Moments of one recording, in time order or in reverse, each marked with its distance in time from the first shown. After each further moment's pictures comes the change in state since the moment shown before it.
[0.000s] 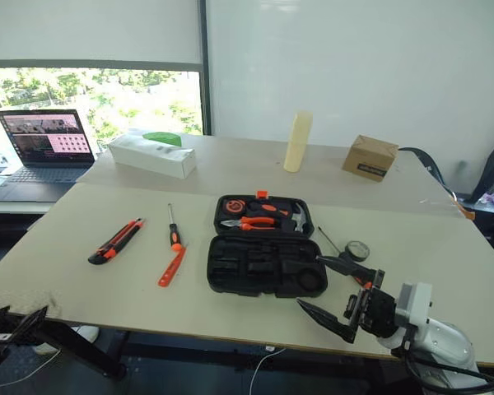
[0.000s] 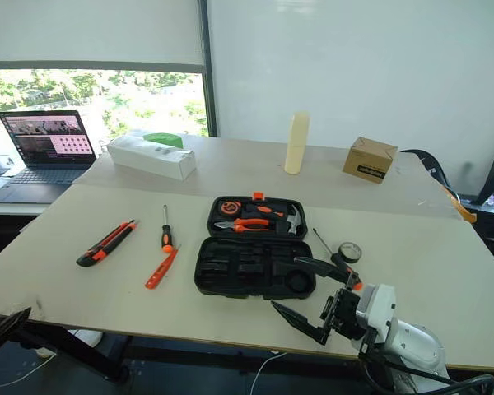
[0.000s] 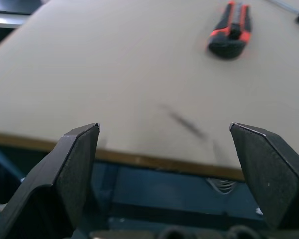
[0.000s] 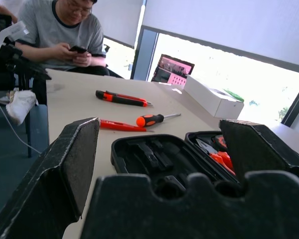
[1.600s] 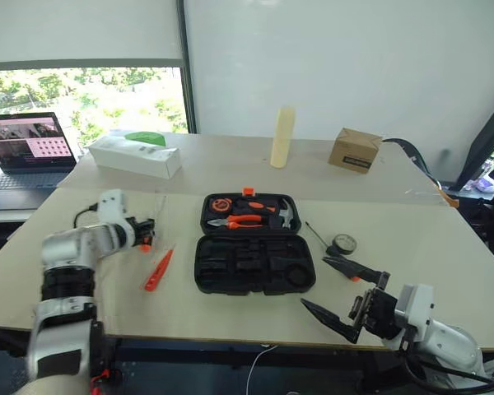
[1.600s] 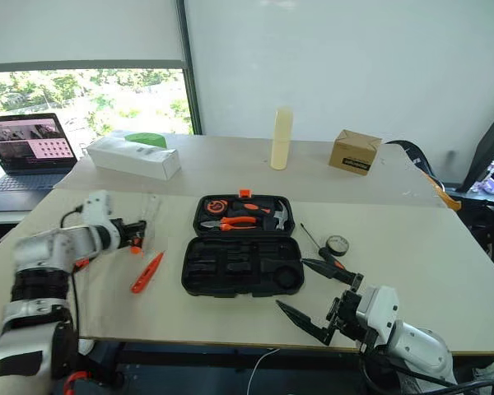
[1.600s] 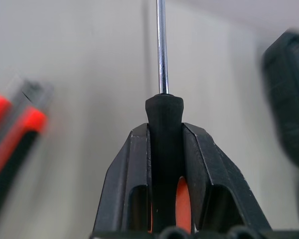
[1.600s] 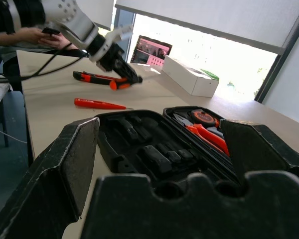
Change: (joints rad) left arm -1.008 -0.086 -0.437 0.344 0.206 0.478 0.263; right arm 0.043 -0.023 -0.040 -0.021 -0.020 0.003 -0.067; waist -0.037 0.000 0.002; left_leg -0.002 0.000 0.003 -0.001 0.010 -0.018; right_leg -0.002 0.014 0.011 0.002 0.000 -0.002
